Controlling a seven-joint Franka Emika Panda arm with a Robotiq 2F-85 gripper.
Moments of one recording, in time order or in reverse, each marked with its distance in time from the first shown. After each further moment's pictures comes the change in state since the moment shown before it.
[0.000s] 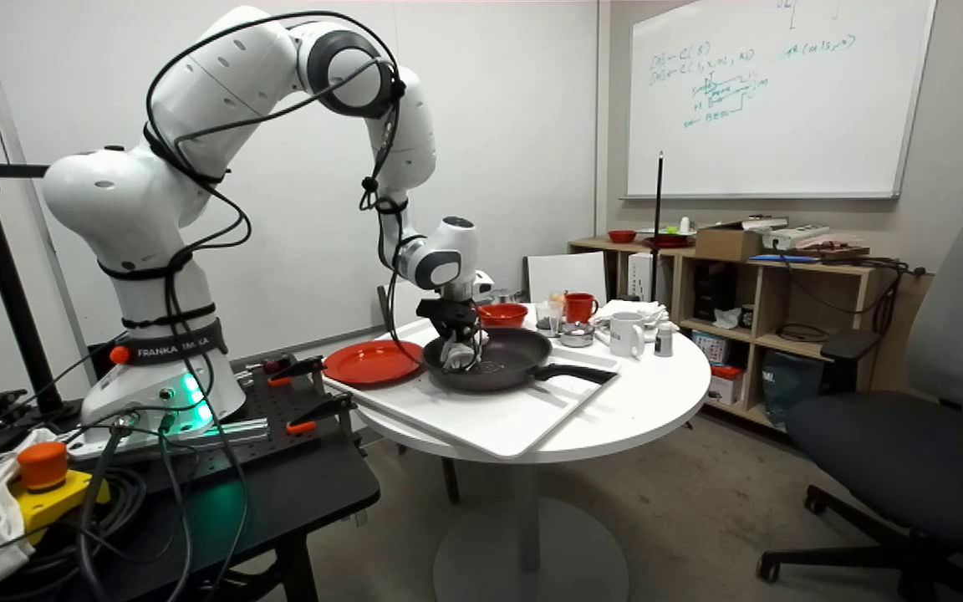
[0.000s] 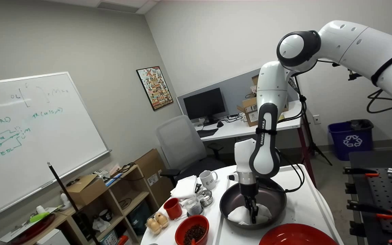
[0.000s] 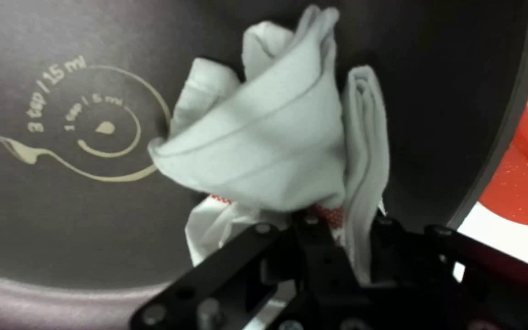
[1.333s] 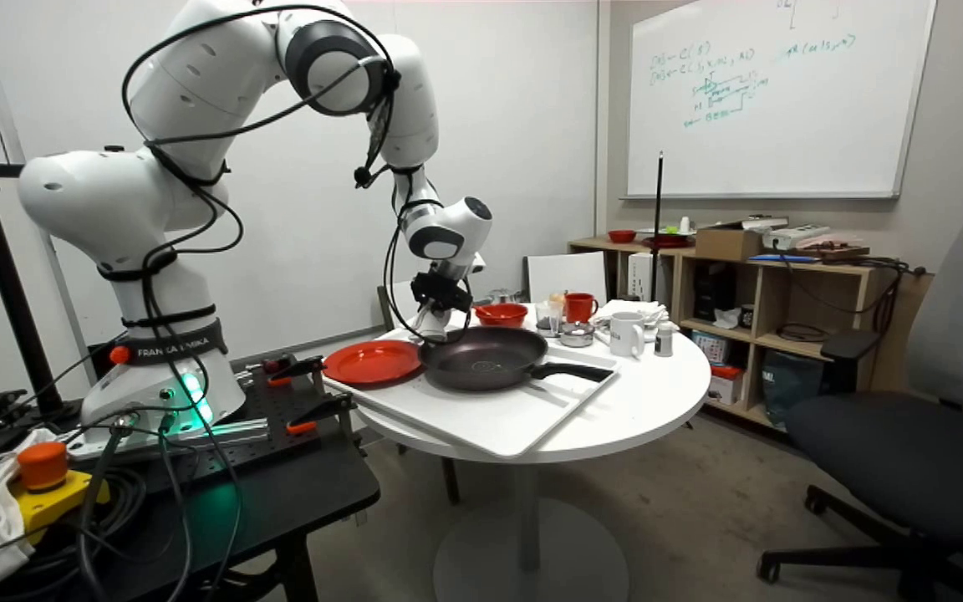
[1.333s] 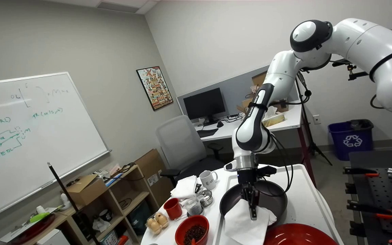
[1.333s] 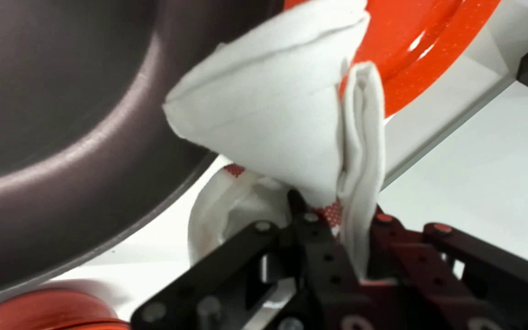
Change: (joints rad) arm -0.410 0.039 0.428 -0.050 0.283 -0.334 -0.472
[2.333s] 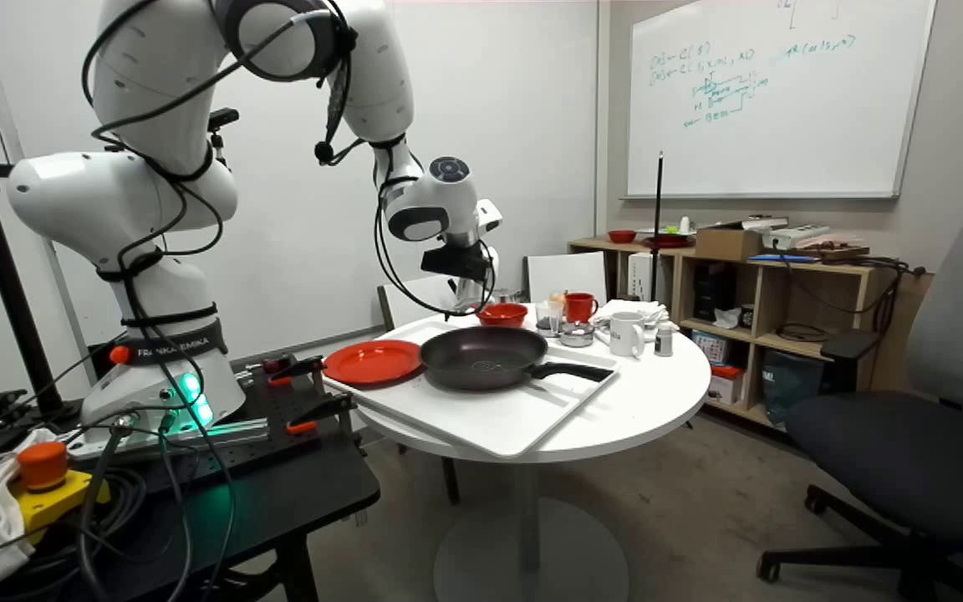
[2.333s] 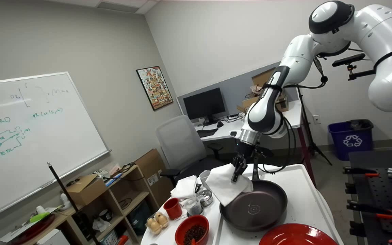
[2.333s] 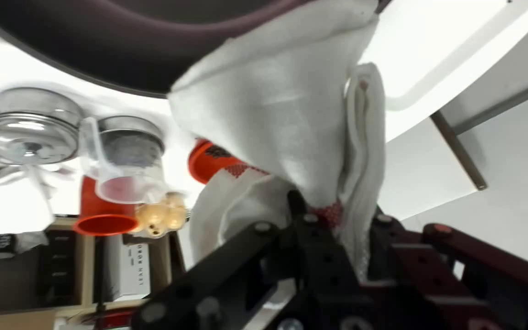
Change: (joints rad) arm -0.347 -0.071 0.238 -0.212 -0.008 0.517 0.010
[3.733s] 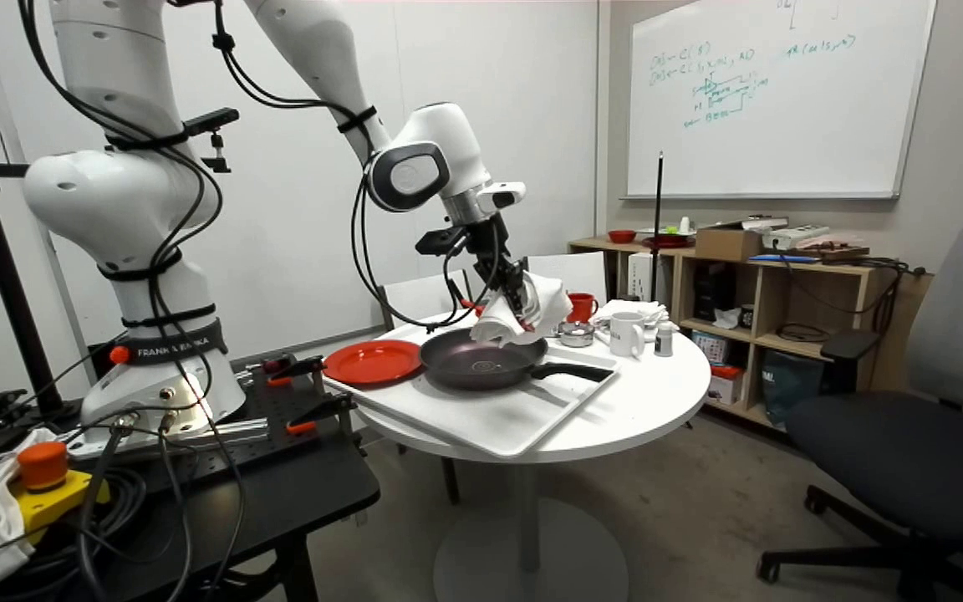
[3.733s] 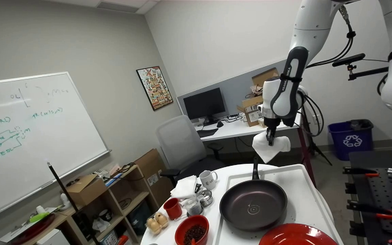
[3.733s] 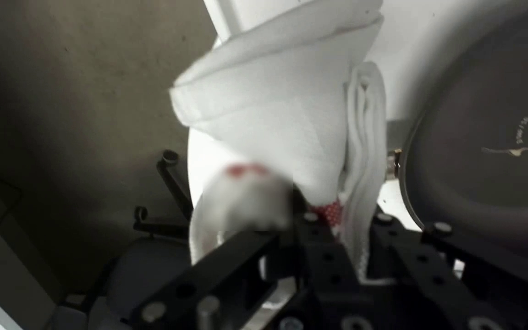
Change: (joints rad) arm 0.479 -0.683 -0.885 -0.141 -0.225 -0.167 0.770
